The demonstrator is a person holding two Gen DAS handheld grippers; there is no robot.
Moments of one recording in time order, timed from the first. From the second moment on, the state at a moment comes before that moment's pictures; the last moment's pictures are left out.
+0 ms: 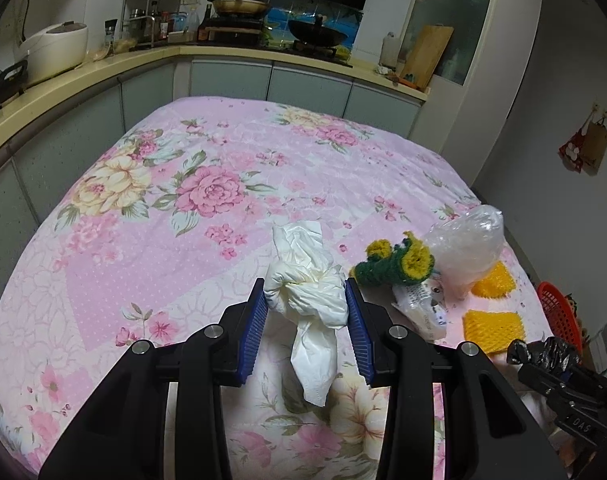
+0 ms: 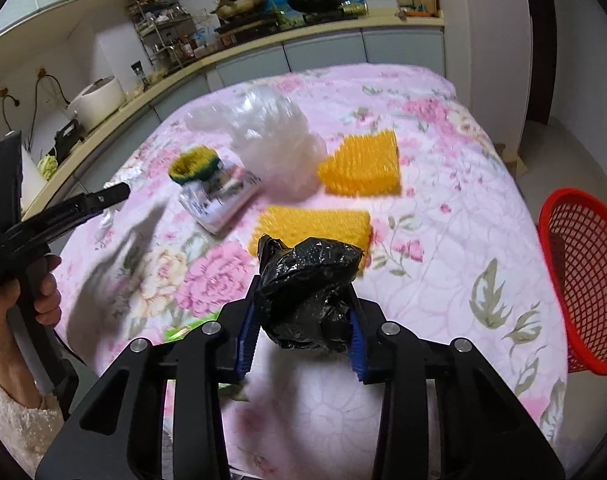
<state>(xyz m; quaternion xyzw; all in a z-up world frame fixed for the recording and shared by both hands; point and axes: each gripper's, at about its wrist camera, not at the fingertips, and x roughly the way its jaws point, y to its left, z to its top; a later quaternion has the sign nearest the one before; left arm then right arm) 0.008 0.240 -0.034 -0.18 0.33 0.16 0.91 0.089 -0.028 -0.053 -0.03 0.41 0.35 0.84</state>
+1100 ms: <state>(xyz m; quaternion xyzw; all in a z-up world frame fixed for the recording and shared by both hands) 0.032 0.180 0.028 -0.13 0.28 0.10 0.95 0.123 -0.071 0.032 0.03 0.31 0.32 0.90</state>
